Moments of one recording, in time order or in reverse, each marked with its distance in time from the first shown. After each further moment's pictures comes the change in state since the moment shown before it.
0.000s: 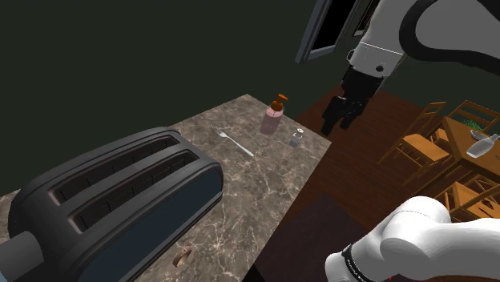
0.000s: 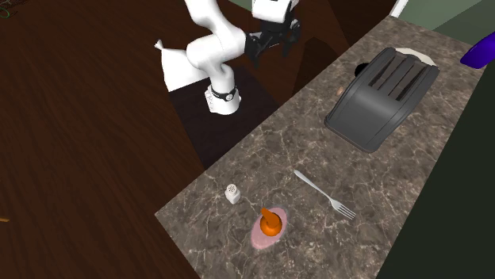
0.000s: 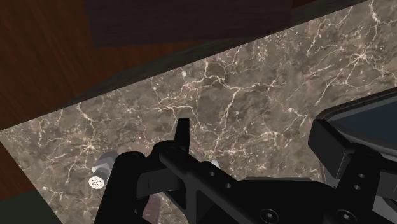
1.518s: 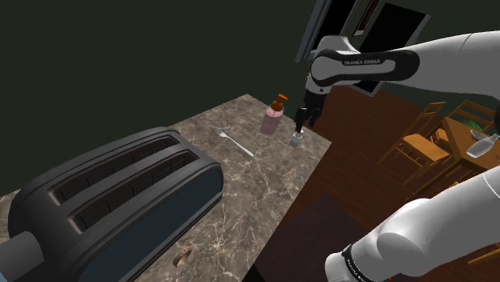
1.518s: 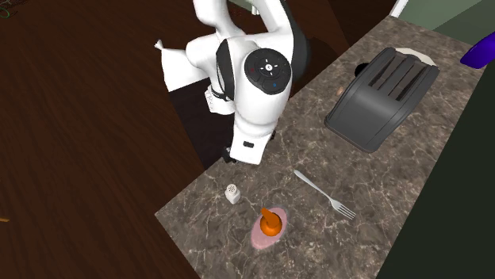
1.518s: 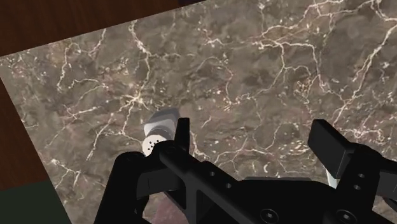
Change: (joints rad) arm -0.091 0.598 -0.207 0.112 -0.167 0.413 -0.342
